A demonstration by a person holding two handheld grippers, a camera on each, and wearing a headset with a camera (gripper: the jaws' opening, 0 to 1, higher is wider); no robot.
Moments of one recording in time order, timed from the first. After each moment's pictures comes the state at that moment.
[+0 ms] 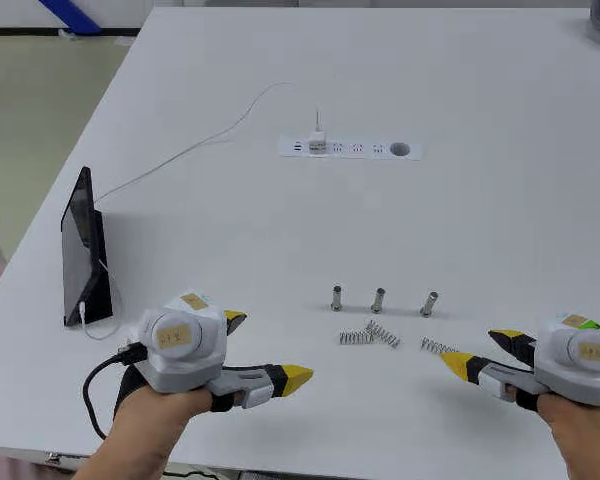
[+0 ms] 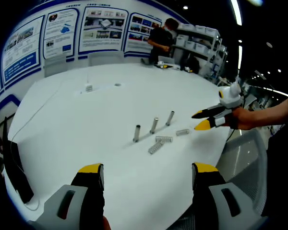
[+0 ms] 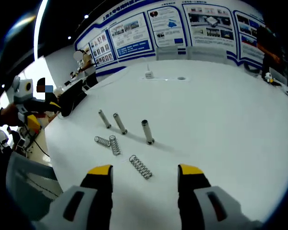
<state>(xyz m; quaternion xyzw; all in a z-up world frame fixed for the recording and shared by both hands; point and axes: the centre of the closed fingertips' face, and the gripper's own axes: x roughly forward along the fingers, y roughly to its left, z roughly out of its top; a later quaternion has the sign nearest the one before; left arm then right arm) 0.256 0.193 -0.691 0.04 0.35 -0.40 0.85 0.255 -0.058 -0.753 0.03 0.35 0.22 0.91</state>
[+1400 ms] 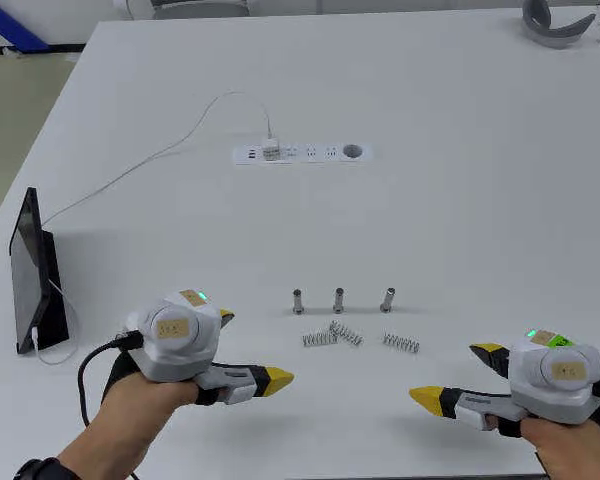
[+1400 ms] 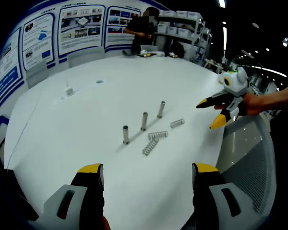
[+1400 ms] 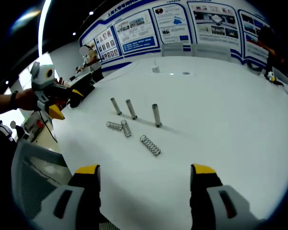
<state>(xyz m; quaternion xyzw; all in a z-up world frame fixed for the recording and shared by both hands) 0.267 0.158 -0.714 0.13 0.36 -0.46 0.80 0.213 -0.060 -0.754 0.02 0.37 0.24 0.90</state>
